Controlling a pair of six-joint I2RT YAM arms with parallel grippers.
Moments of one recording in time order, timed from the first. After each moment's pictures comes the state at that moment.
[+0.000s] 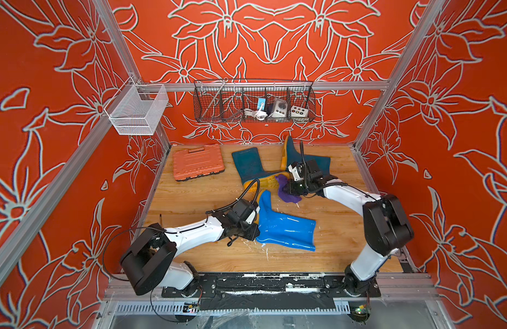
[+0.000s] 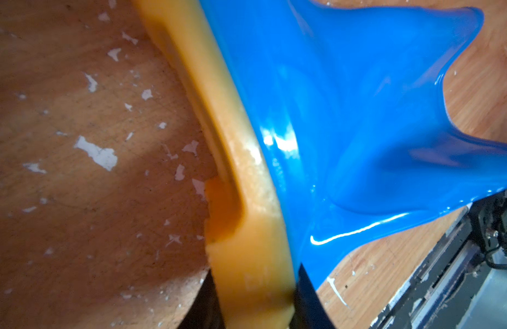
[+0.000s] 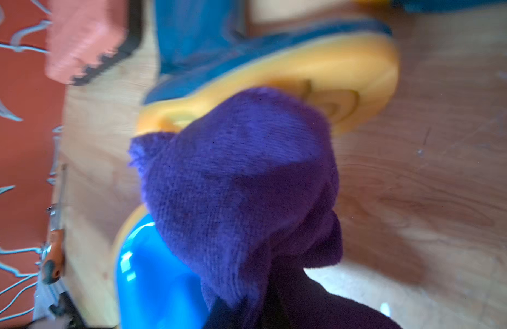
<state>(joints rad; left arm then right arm) -0.71 1.39 0.67 -0.31 0.21 -0.42 0.46 1.64 1.10 -0.32 -0.41 0.39</state>
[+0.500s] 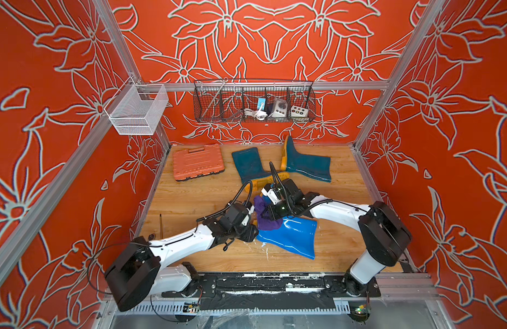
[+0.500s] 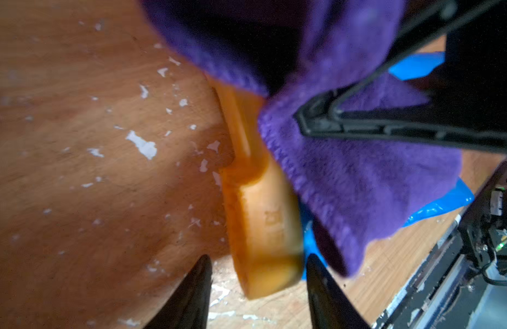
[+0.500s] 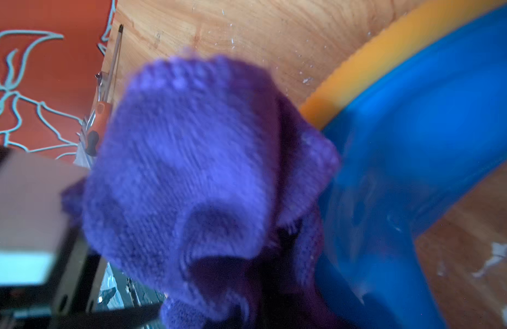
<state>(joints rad) -0.72 1.19 0.54 -0.24 0.13 -0.47 0.72 1.66 1.00 -0.28 -0.49 0.35</state>
